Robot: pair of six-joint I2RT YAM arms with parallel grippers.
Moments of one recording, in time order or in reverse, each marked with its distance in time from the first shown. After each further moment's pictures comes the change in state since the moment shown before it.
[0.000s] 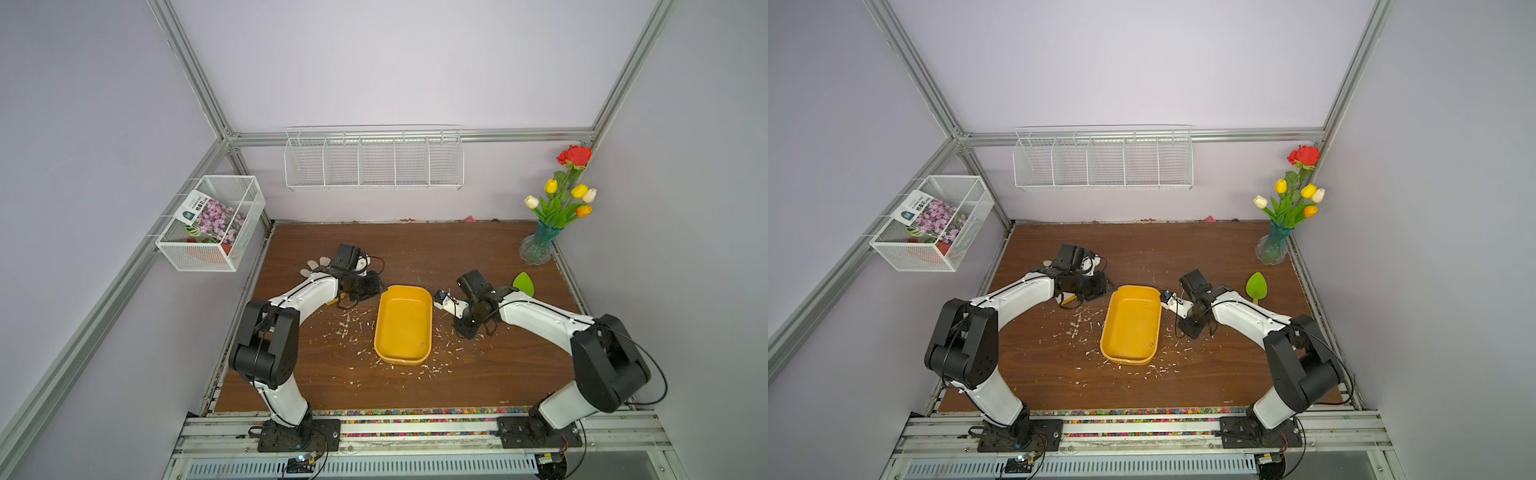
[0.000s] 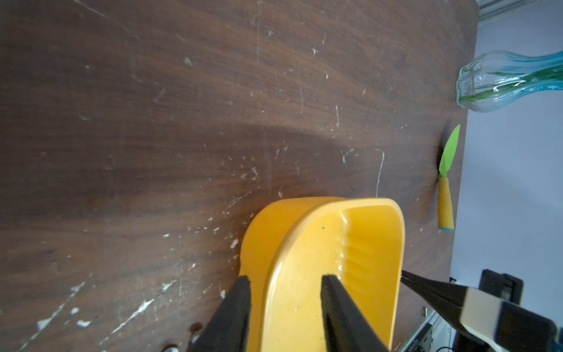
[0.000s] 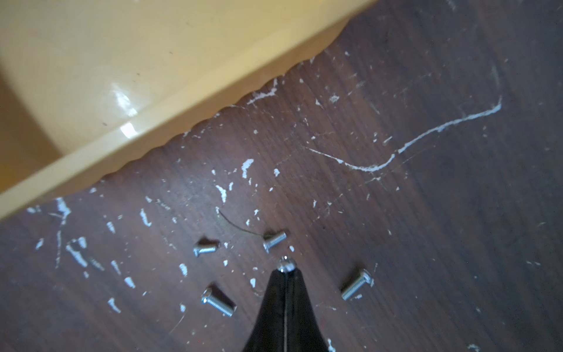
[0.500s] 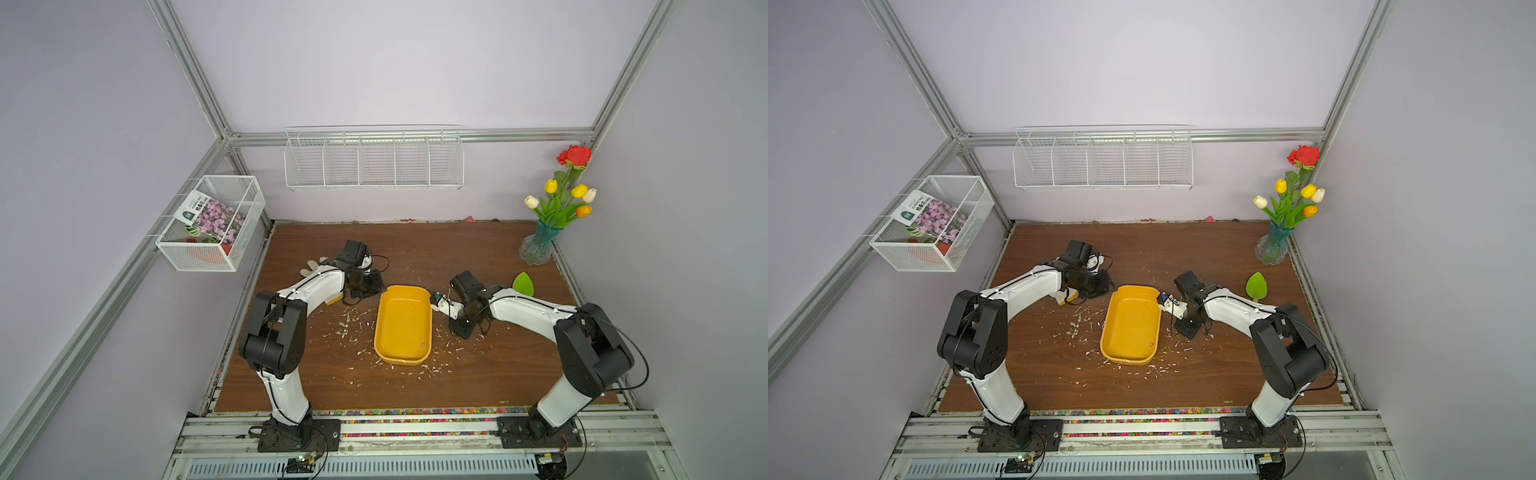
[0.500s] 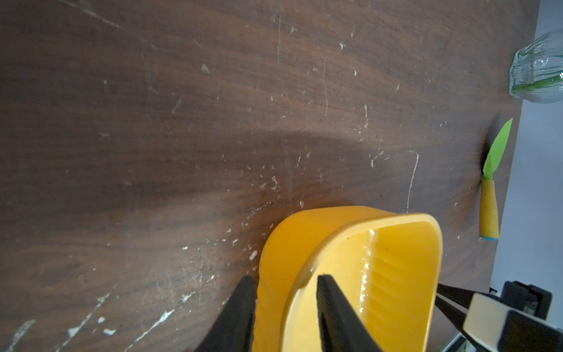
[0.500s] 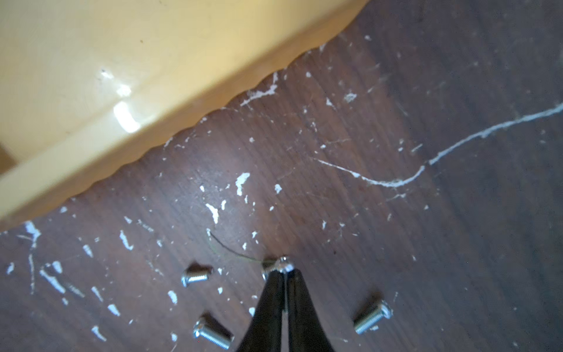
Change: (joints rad) left arm -0.016 0.095 0.126 -0.117 -0.090 0.061; right arm 0.020 0.071 0.030 -0.002 0.000 0.021
